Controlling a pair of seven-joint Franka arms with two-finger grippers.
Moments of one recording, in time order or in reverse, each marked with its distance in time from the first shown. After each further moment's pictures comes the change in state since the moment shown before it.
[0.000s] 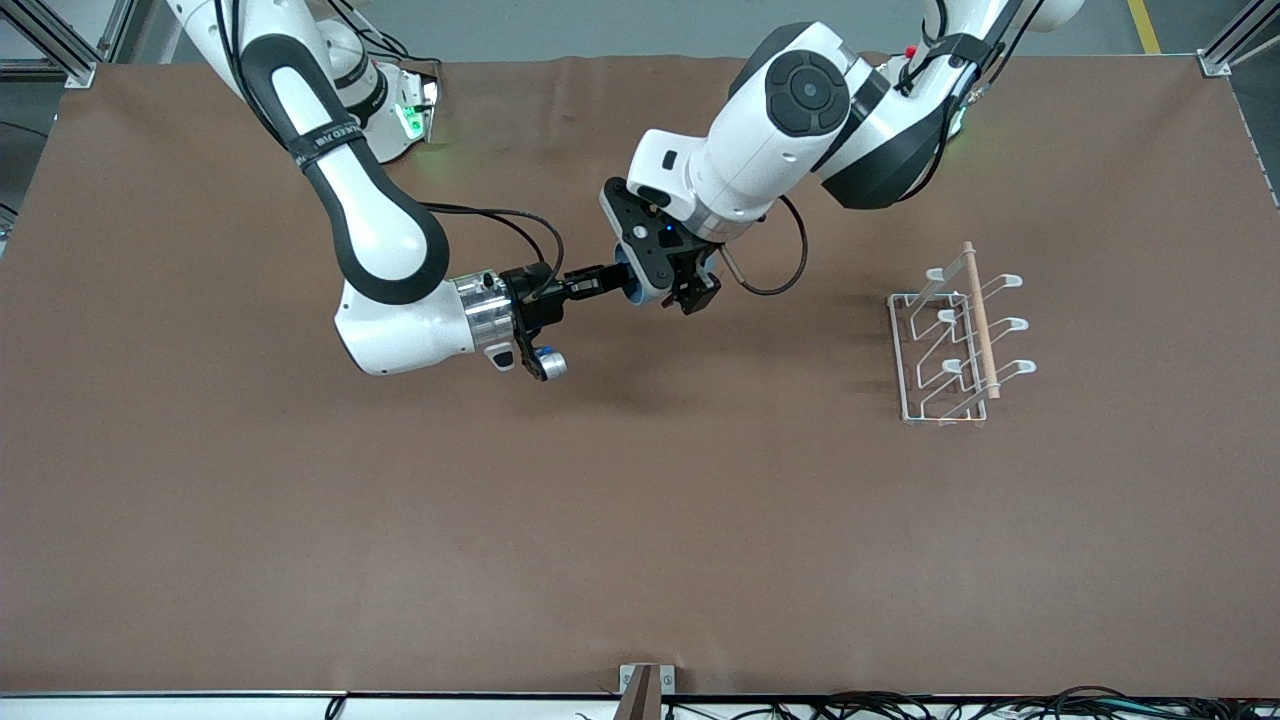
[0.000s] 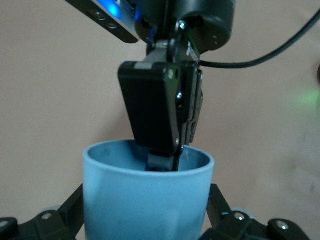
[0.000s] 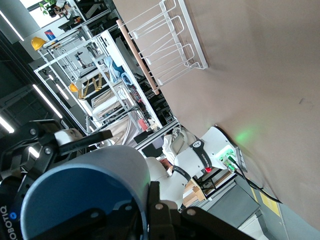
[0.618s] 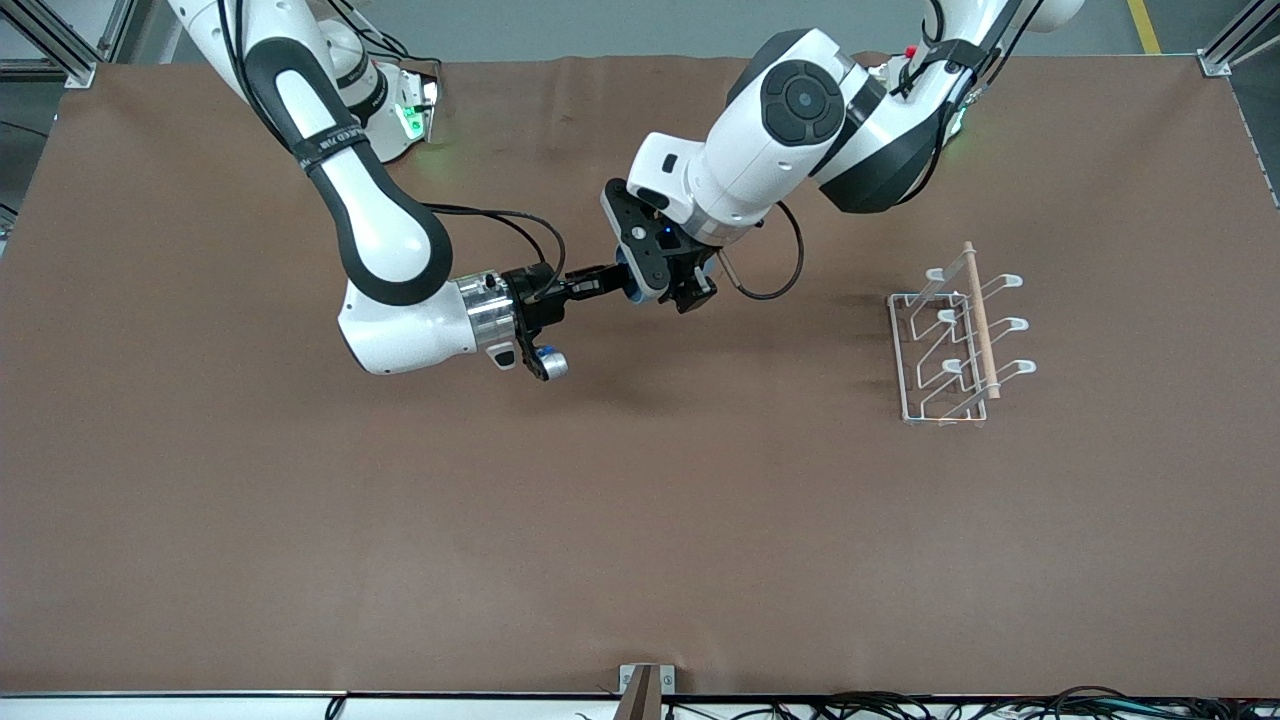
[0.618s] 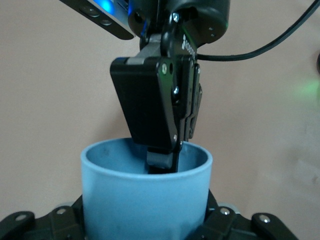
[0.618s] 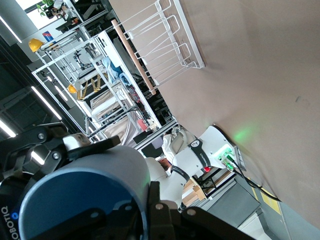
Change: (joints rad) left arm 0.000 0.002 0.000 -0.010 0.000 -0.006 0.019; right arm 0.000 0.001 0.003 -0.011 -0.001 0.004 0.004
